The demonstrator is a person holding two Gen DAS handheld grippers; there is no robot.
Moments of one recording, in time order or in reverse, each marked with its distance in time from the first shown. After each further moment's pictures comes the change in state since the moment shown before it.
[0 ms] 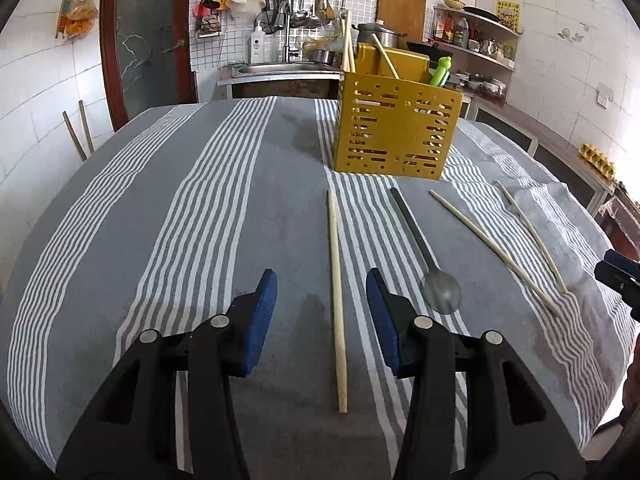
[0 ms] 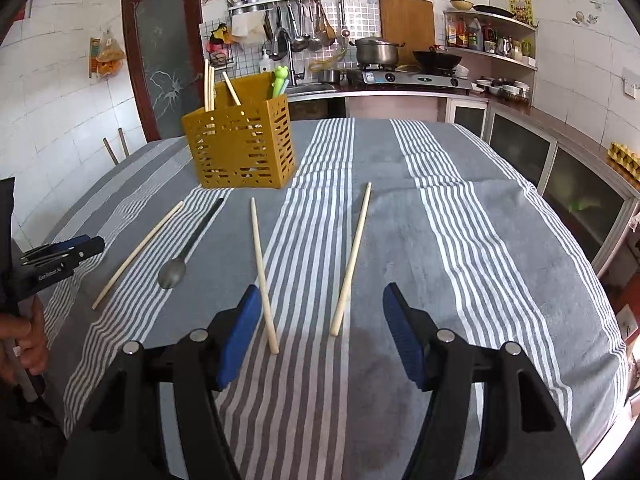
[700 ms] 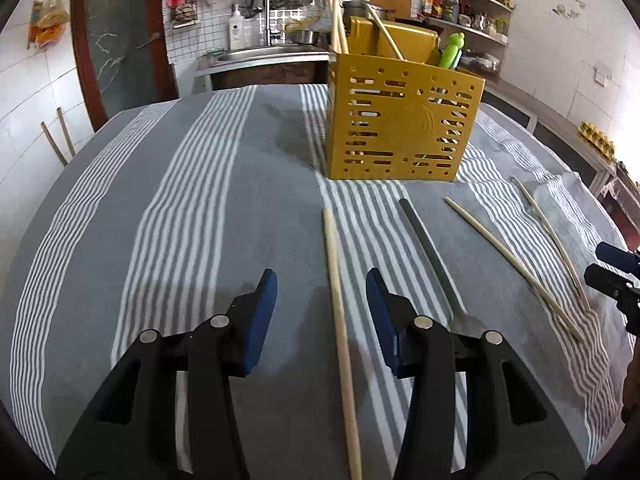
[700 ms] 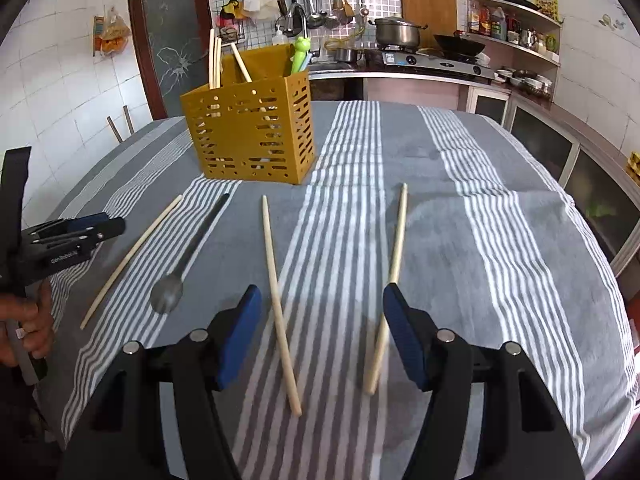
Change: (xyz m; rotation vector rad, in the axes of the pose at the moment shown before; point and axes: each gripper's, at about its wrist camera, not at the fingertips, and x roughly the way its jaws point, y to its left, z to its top) left arm 0.062 -0.007 0.044 0.064 0.084 -0.026; right arm 0.057 0.028 0.030 -0.034 0.095 0.043
